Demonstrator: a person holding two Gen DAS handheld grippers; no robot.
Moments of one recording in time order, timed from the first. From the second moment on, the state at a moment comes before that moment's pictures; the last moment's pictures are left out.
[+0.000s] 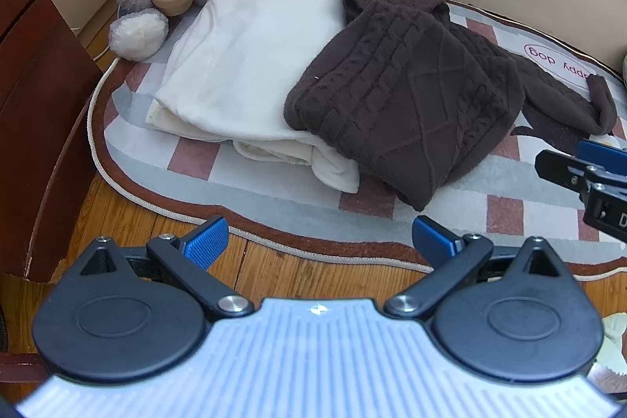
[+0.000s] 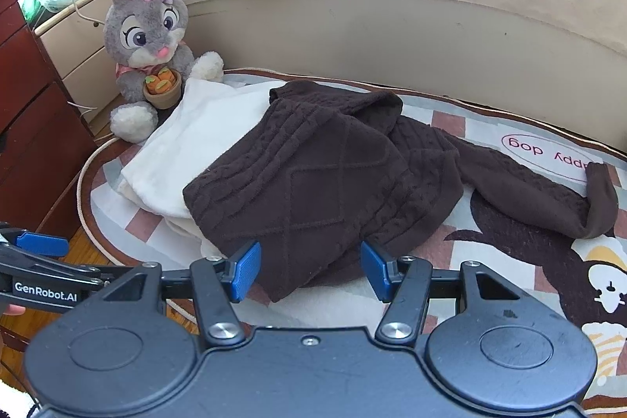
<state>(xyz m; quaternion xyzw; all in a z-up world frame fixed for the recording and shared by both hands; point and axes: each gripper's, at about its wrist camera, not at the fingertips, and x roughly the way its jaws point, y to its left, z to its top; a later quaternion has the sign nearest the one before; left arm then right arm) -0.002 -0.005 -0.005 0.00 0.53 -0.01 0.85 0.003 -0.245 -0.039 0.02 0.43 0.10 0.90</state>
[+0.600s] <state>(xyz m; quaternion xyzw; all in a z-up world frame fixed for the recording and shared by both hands) -0.002 -0.005 -0.008 0.00 0.54 -0.01 0.84 0.003 -0.245 -0.042 0.03 0.43 0.10 0.90</state>
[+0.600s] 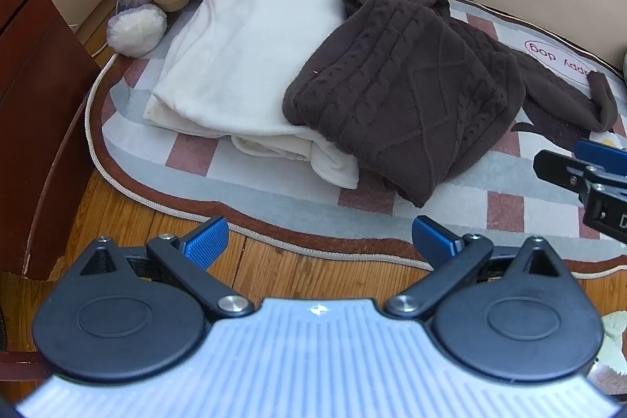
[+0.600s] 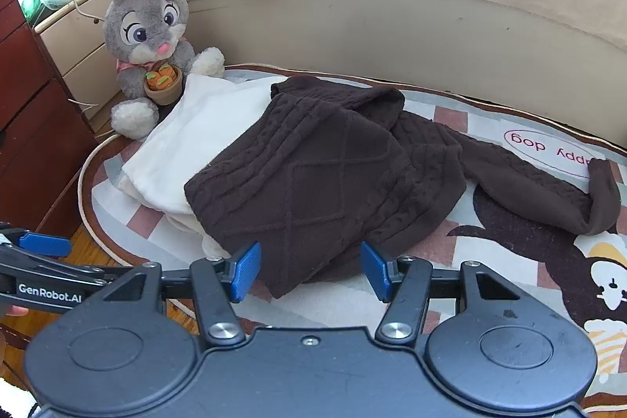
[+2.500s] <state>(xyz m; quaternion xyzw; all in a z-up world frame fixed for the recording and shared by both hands) 0.154 -0.009 -0.111 0.00 0.46 -0.06 0.88 0.198 -0.393 -0.234 0.20 0.43 -0.01 0.88</state>
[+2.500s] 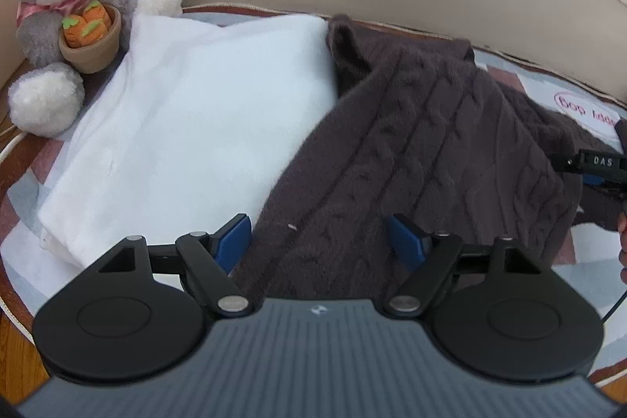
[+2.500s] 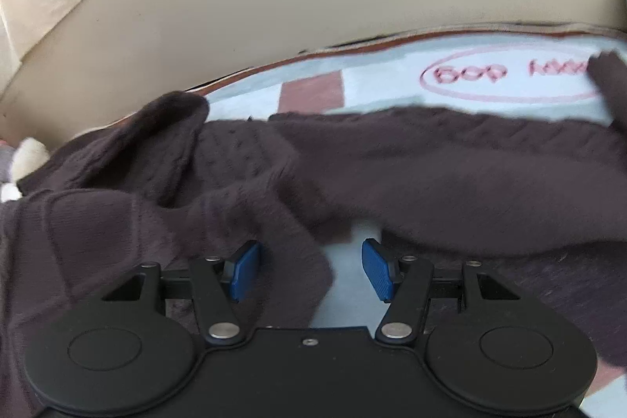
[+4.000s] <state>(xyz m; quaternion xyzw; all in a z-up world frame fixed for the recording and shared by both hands) 0.089 -0.090 -0.098 -0.02 0.50 -0.07 0.86 0.045 -0.515 -0.185 0.33 0.35 0.11 0.87</state>
